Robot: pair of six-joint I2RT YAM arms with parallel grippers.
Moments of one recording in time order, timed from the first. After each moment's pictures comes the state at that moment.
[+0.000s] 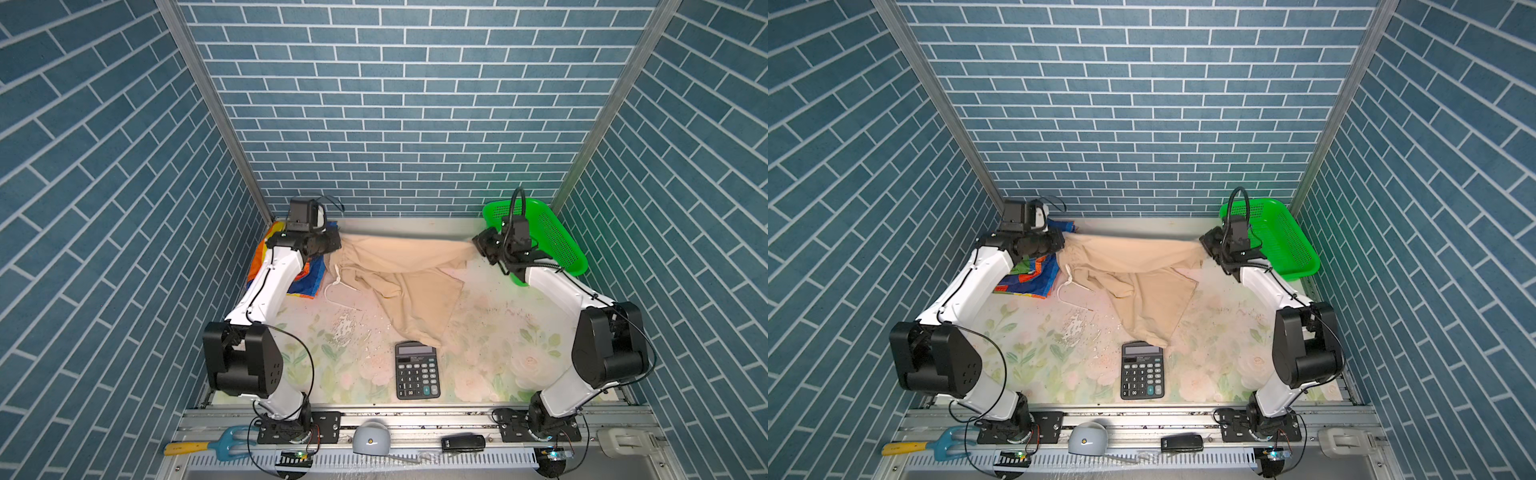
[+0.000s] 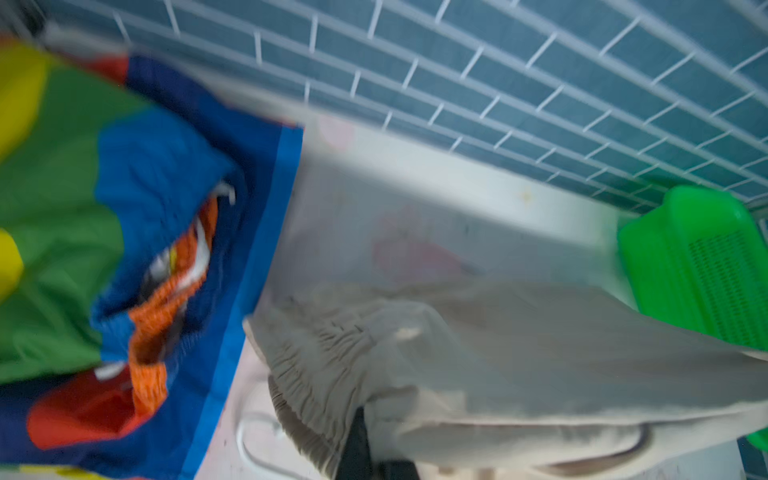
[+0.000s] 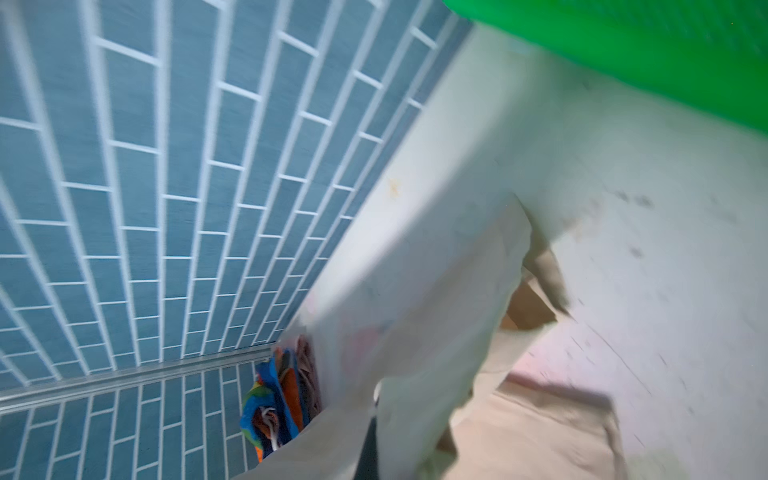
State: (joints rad) left arm -0.09 1.62 1.56 -0.66 0.15 -0.35; right arm 0.23 1.66 1.33 -0.16 -0.20 1.03
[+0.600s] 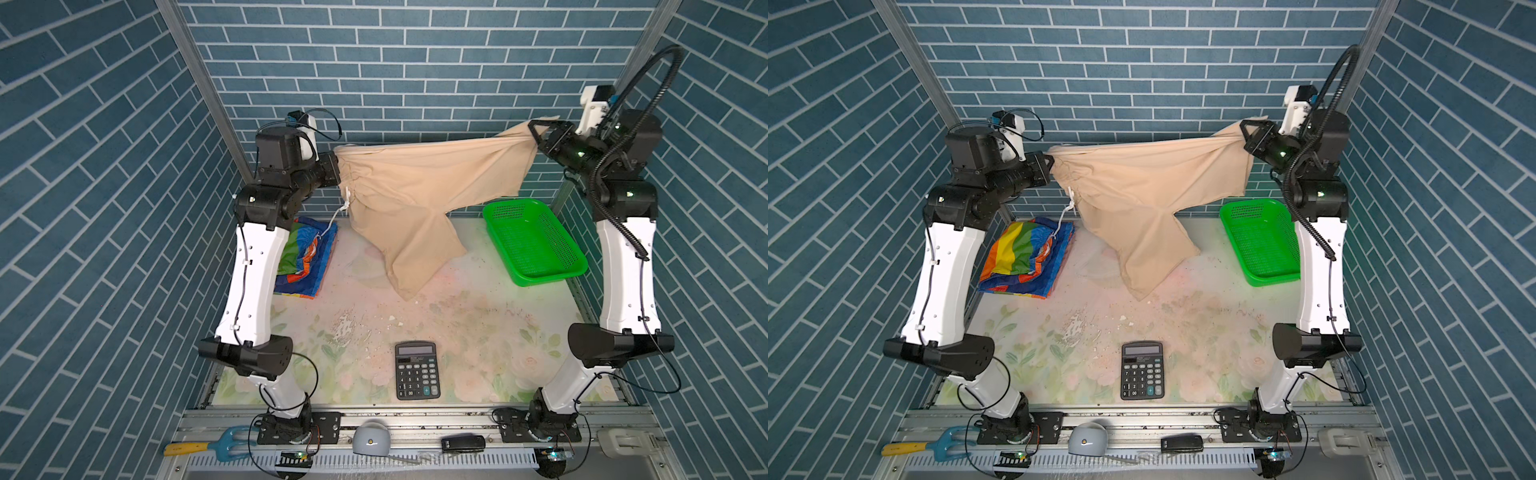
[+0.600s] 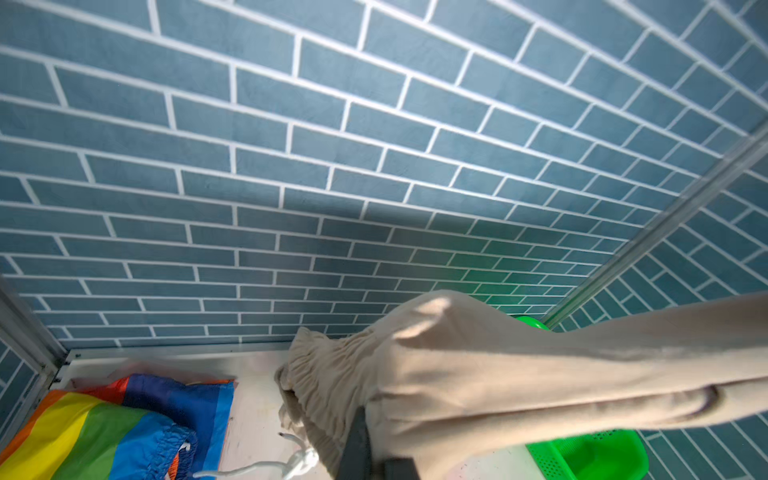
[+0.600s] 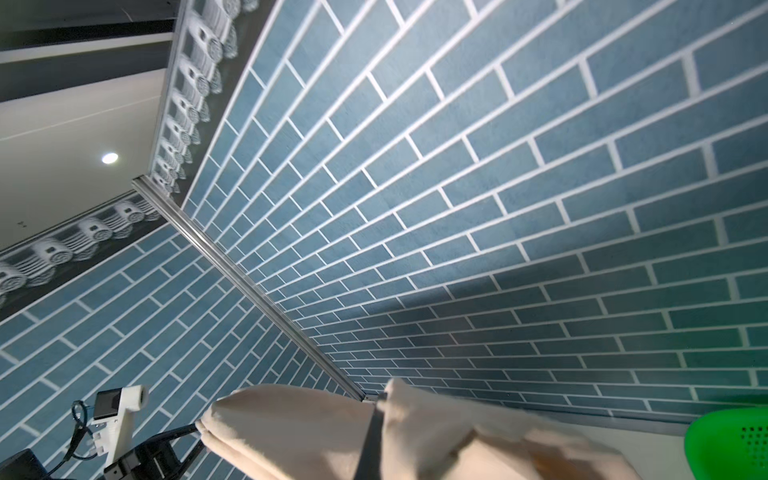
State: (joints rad) left arm -0.20 1.66 2.28 -0.85 0.14 -0.30; right arm 0.02 1.74 2.41 -0.58 -0.57 0.63
